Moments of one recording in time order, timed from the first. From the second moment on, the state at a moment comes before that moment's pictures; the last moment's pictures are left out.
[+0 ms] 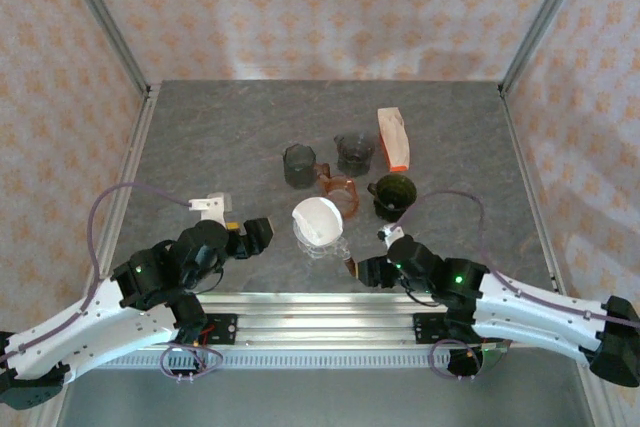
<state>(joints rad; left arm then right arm) -0.92 0.56 0.68 -0.75 -0.40 -0.91 1.06 0.71 0.36 -0.42 0.05 0.76</state>
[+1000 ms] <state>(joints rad) -0.83 0.53 0.64 -0.75 -0.33 -0.92 1.07 1.11 0.43 -0.14 0.02 0.57</state>
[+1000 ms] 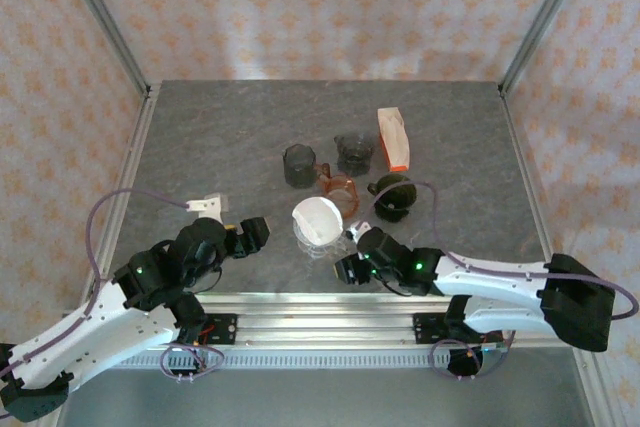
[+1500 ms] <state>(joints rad) -0.83 0.50 0.63 -0.75 -0.31 -0.93 1.07 1.22 0.46 -0.04 0.04 0.53</state>
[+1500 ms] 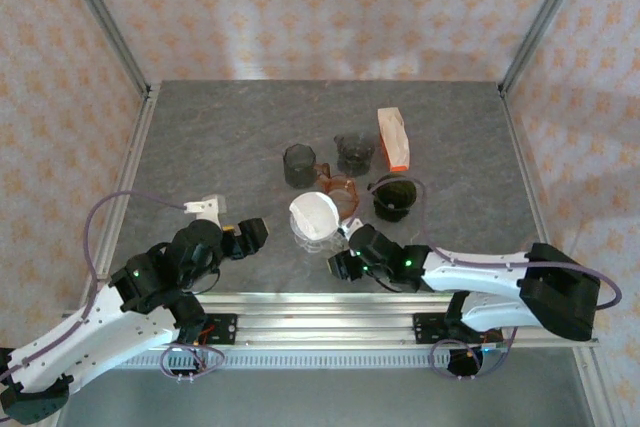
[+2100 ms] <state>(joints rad) -0.83 0.42 0.67 -0.81 -0.33 -0.91 1.07 1.46 0.67 -0.01 0.07 0.48</state>
